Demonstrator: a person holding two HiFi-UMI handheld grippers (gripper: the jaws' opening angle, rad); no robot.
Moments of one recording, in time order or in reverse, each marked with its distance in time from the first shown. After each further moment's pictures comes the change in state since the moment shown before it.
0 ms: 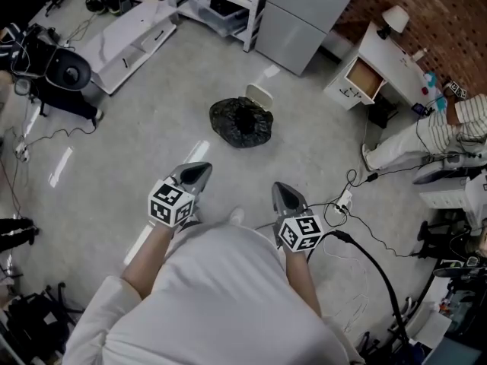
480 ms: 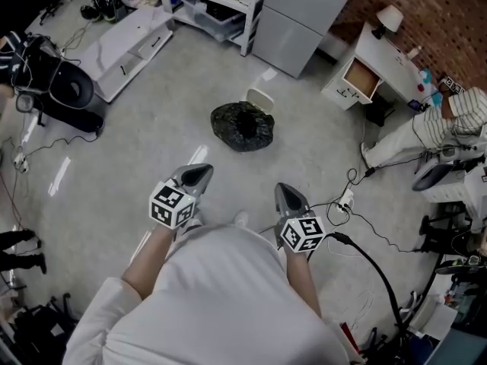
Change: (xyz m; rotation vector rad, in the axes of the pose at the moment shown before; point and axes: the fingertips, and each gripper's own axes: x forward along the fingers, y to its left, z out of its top) left arm -0.022 0.025 0.008 0.030 -0.012 -0.042; right arm 0.013 0.025 0.007 0.030 -0.038 -0.060
